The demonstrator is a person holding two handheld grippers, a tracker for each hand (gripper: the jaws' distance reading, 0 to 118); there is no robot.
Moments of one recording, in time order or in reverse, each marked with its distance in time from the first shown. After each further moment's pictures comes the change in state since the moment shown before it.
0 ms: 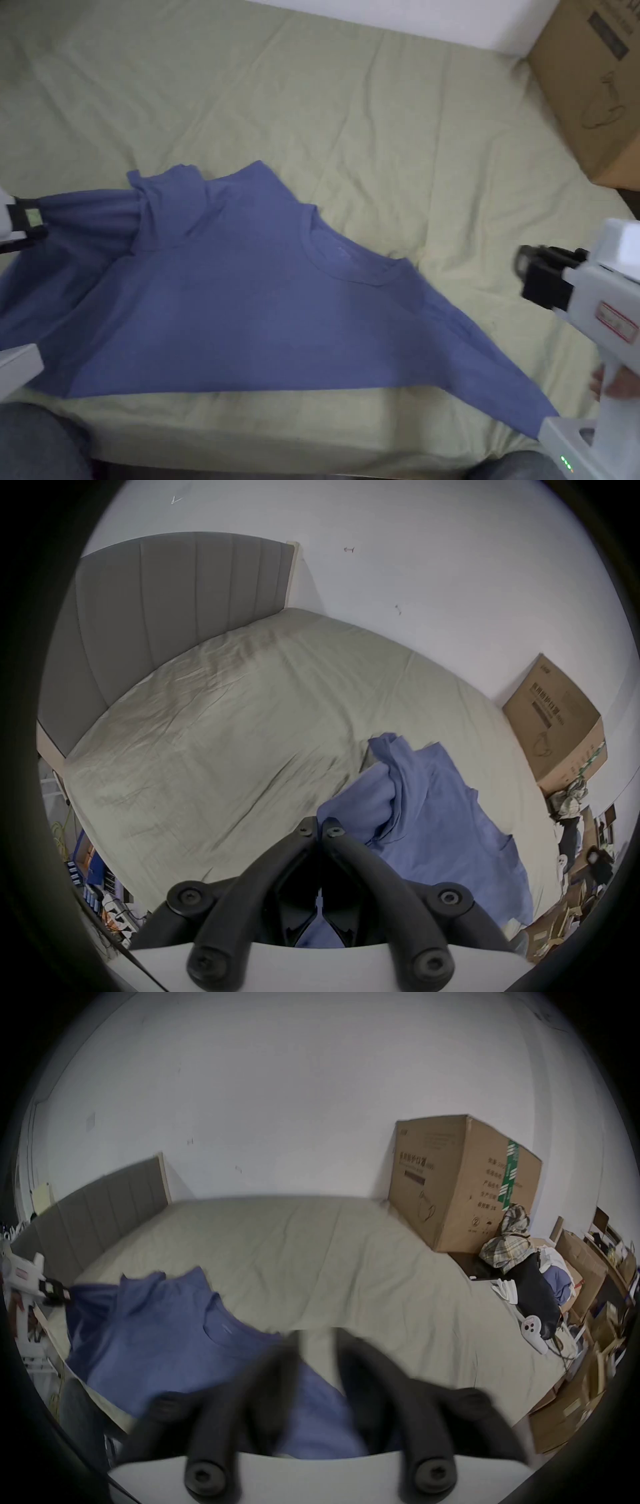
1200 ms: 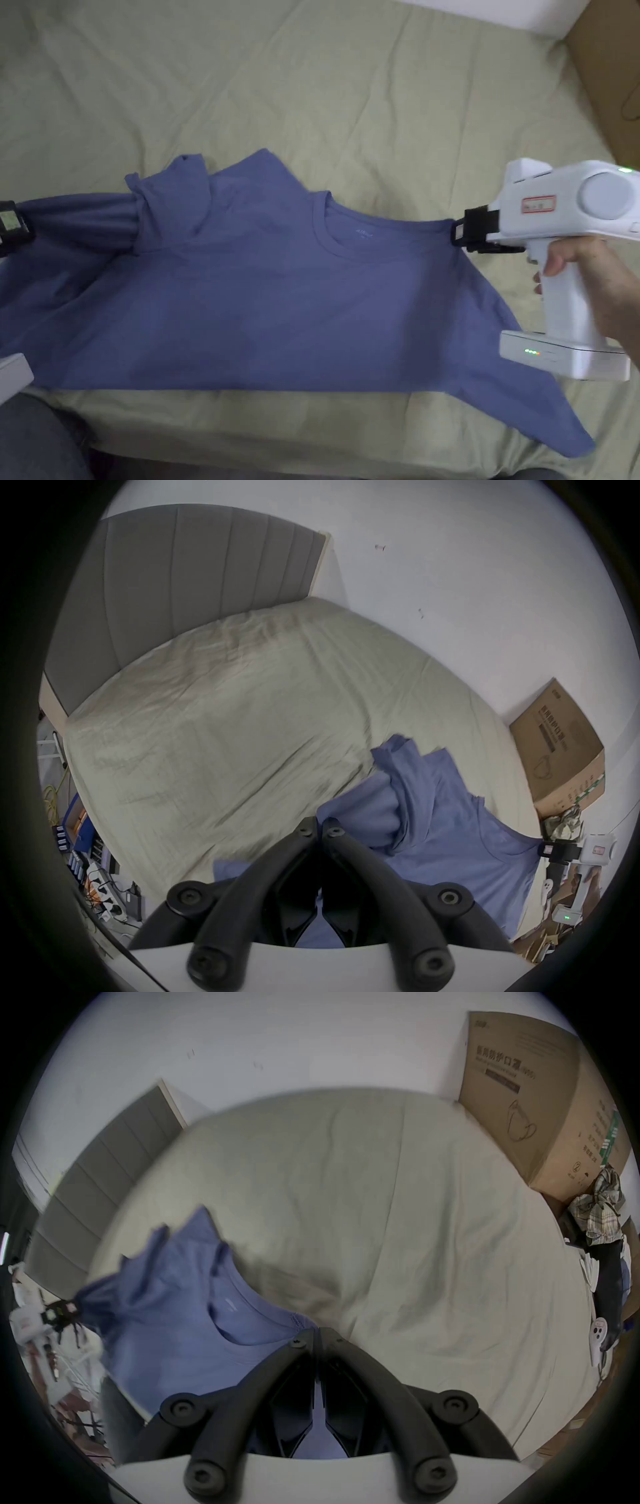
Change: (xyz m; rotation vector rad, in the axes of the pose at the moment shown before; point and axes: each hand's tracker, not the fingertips) left arm 0.013 -0.007 0.013 -0.016 0.010 0.124; right arm -0.011 0.066 -0.132 -0.352 0.280 -0.084
